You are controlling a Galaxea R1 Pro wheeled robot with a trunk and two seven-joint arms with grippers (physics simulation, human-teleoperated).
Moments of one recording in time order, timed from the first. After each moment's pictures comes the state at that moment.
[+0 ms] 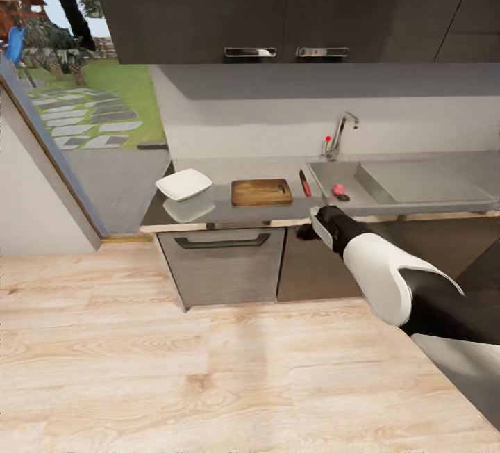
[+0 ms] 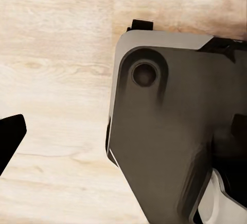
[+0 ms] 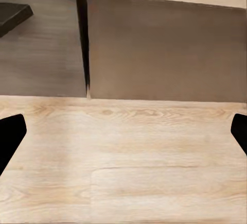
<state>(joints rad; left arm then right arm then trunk) -0.35 0.00 -0.23 0.08 0.36 -0.02 0.07 -1.40 0.09 -0.16 -0.14 0.29 0.59 -0.08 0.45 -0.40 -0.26</state>
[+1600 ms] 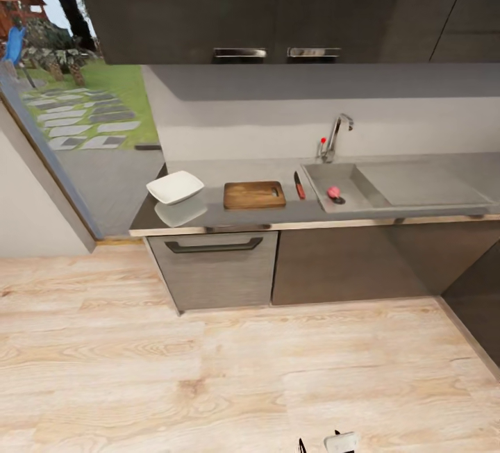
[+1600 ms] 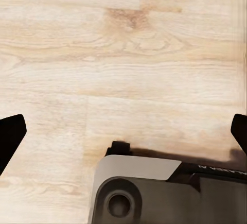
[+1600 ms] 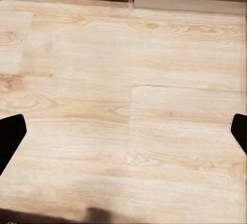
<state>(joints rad) -0.35 -0.01 -0.24 -0.04 0.35 -0.36 0.07 -0.36 0.07 -0.16 -0.02 0.35 -0.67 -0.07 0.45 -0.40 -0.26</state>
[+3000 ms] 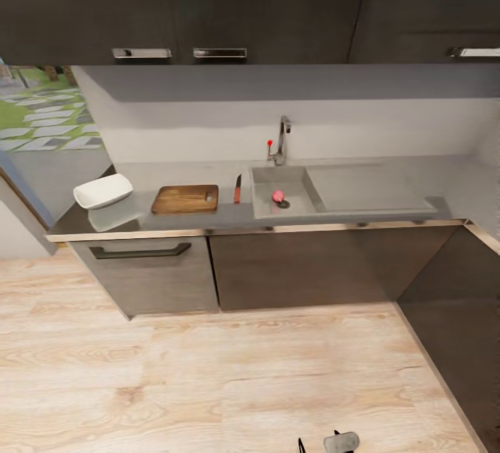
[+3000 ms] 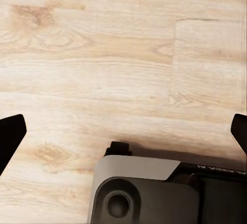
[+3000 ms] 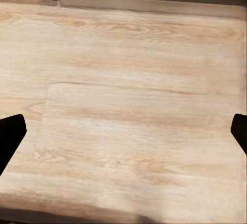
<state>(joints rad) -0.35 -0.01 -0.24 -0.04 0.35 -0.36 0.07 -0.36 0.07 -0.16 -0.02 0.35 -0.67 -0.07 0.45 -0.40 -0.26</state>
